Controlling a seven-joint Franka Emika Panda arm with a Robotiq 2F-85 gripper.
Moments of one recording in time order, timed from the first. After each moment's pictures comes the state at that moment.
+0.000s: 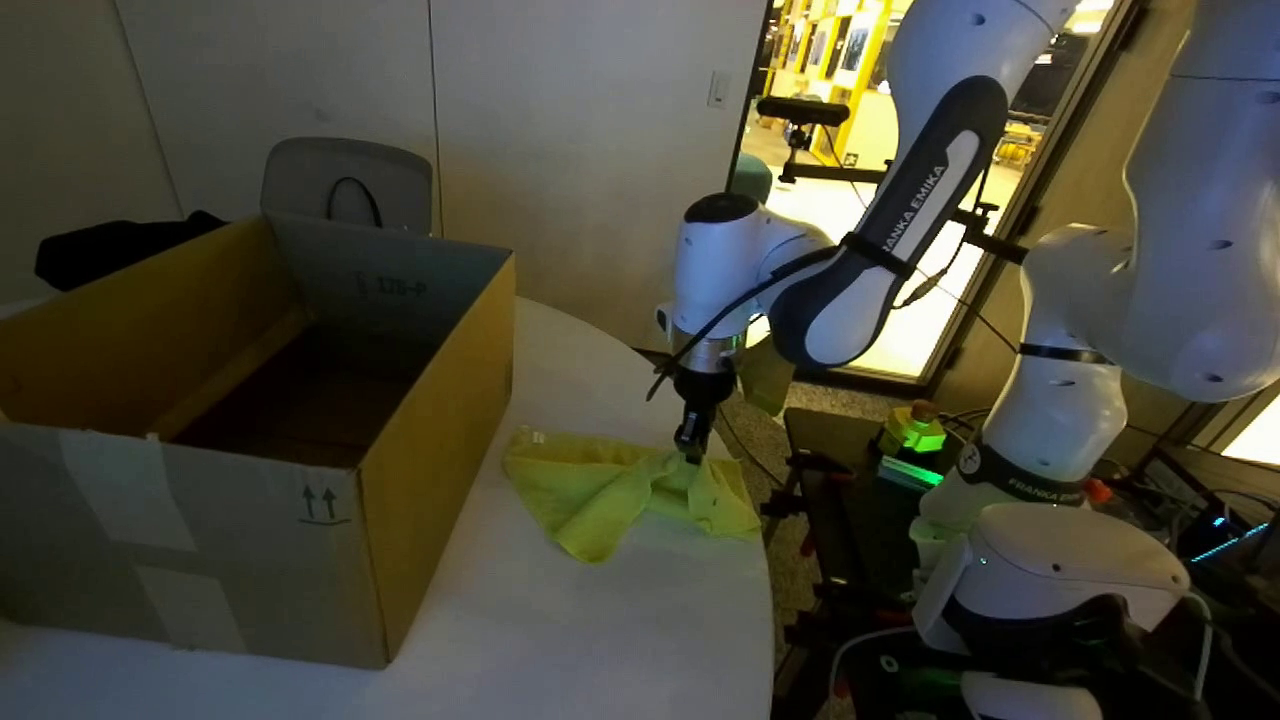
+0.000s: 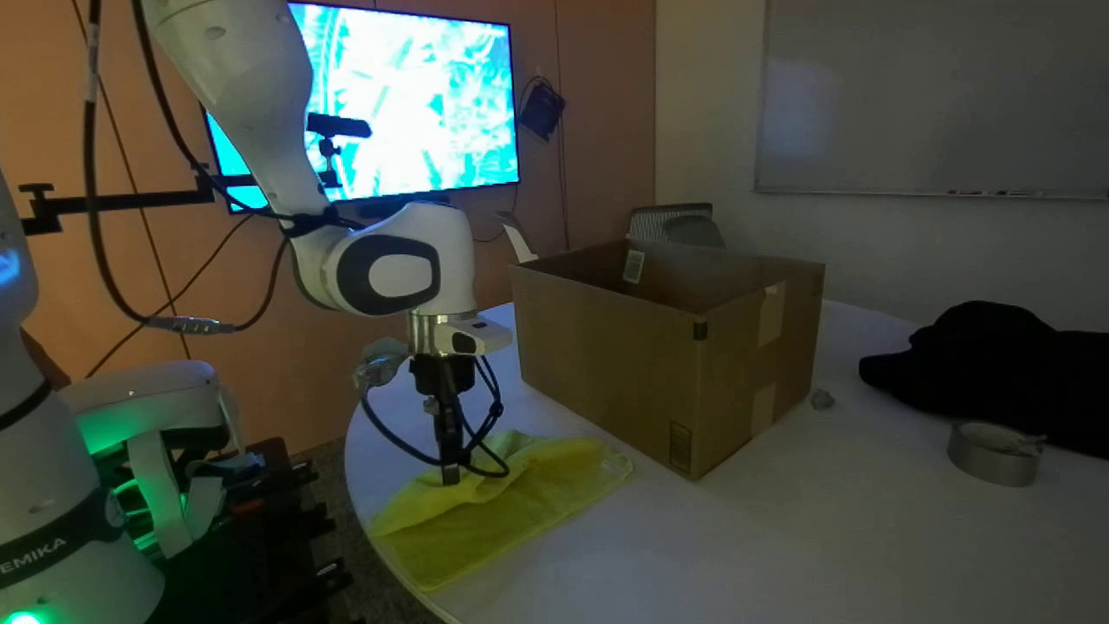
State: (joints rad) arm 0.10 0.14 -0.13 -2.67 -0.27 2.69 0.47
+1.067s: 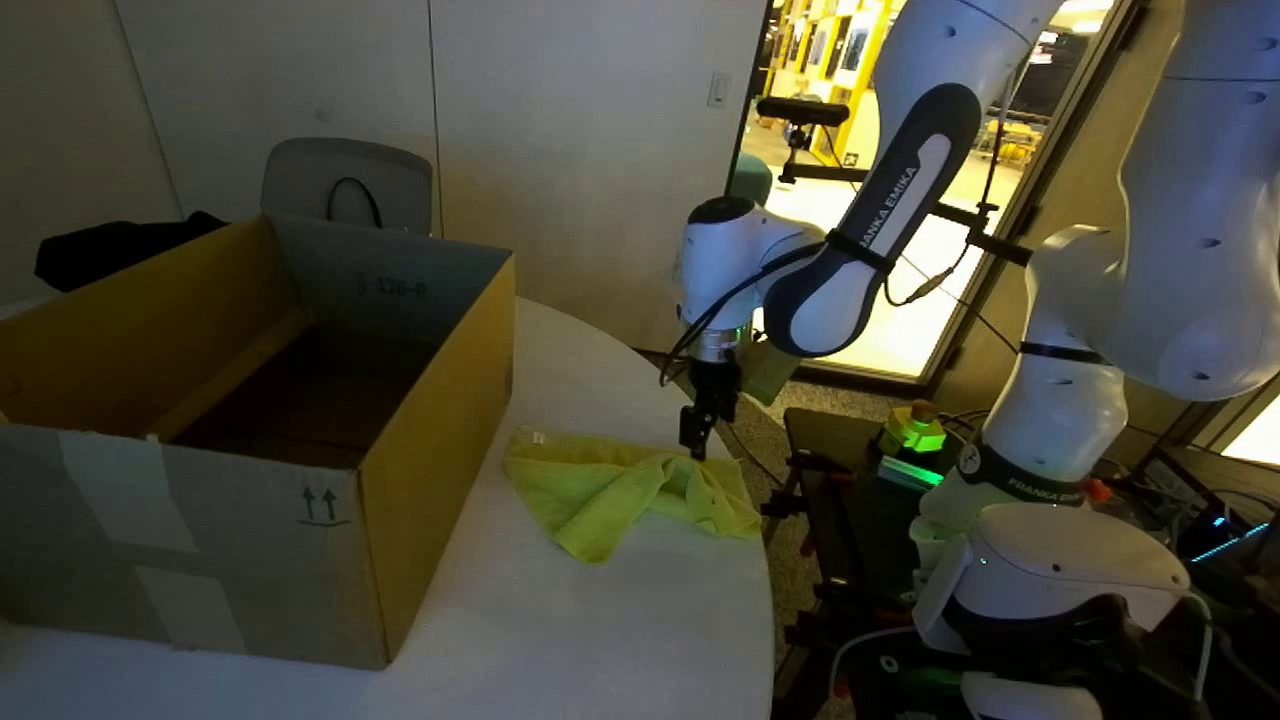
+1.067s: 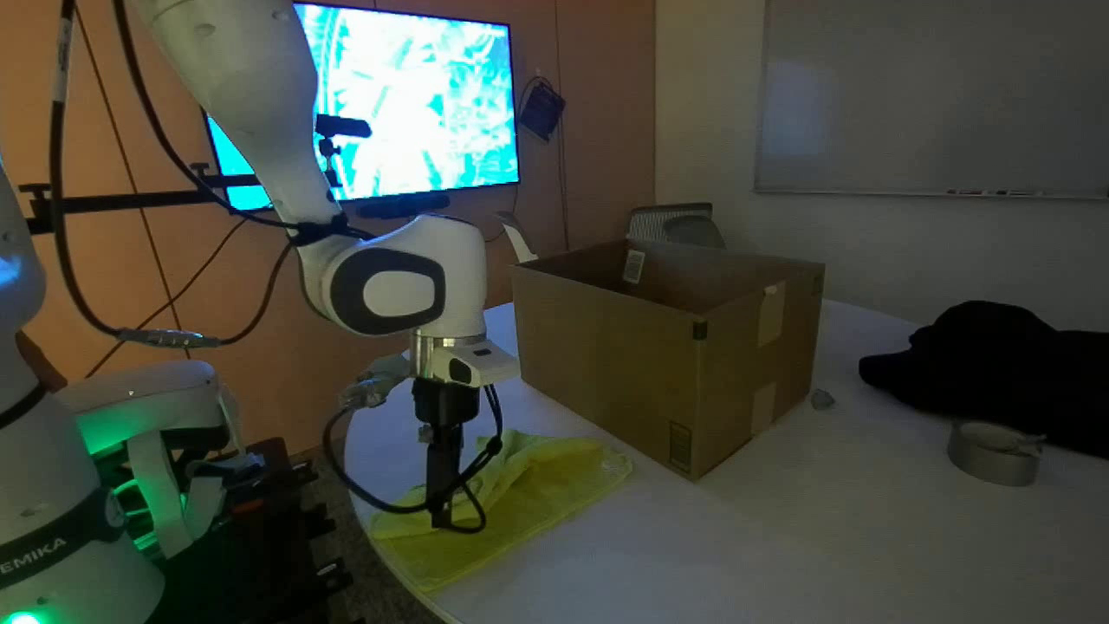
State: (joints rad) arm 0.02 0.16 -0.17 -2.68 -0.28 2.67 0.54
